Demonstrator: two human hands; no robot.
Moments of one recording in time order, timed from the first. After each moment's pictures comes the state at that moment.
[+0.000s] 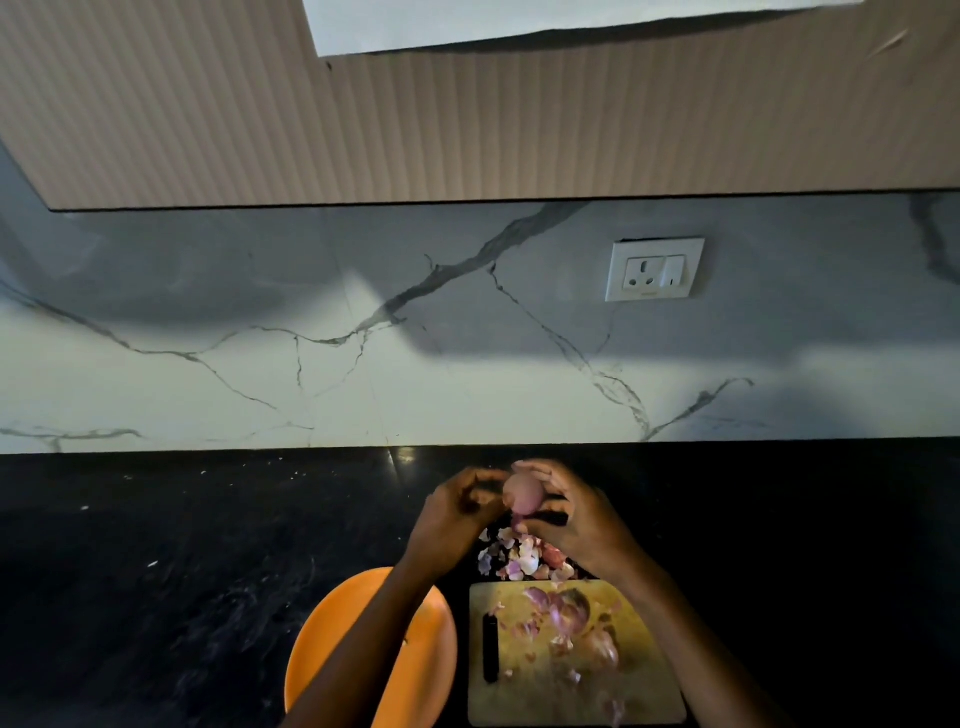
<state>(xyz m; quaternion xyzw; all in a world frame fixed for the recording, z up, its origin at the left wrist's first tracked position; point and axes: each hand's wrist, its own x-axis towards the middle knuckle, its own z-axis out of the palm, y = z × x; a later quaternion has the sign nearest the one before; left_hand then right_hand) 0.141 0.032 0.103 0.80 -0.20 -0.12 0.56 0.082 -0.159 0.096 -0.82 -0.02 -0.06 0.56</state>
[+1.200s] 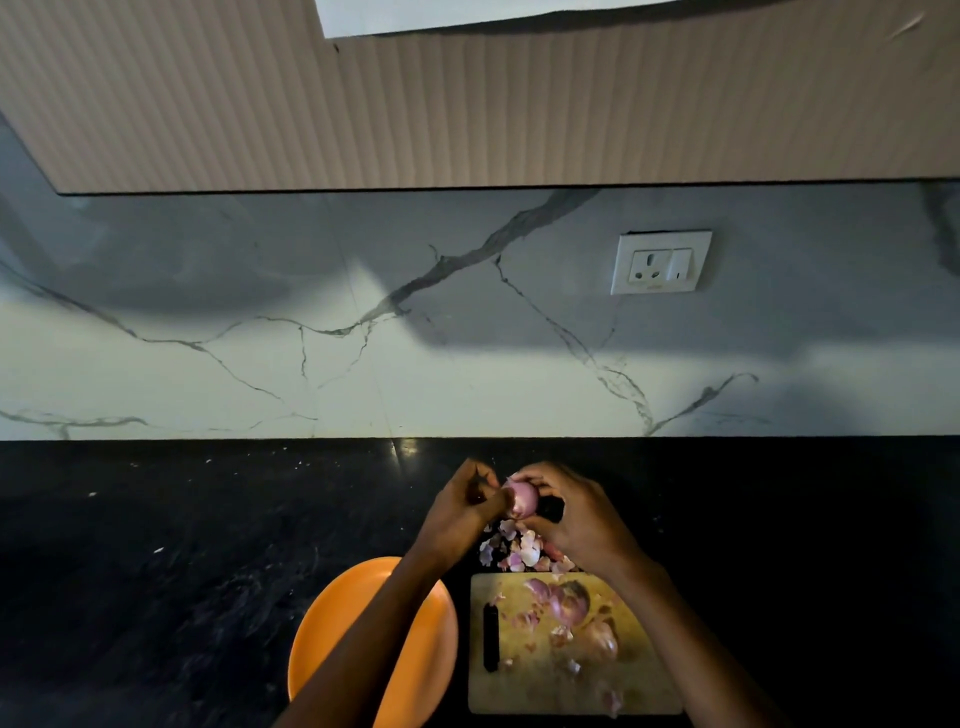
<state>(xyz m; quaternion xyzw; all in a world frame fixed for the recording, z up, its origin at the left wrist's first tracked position) 0.132 0.026 0.104 0.76 -0.16 -0.15 0.61 0.084 -0.157 0.089 -0.89 -0.06 -0.12 0.45</state>
